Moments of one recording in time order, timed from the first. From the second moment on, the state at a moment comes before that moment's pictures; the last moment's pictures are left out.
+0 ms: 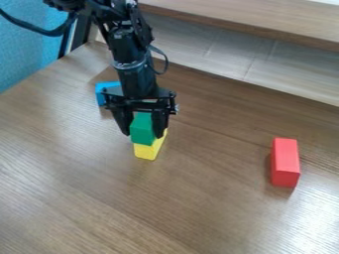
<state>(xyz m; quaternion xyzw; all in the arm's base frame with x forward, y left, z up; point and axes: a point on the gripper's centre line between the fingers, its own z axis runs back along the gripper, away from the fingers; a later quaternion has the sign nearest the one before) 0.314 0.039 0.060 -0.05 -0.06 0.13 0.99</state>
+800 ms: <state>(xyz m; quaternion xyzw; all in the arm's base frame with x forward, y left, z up) 0.310 0.040 0.082 -0.05 -0.09 0.14 0.99</state>
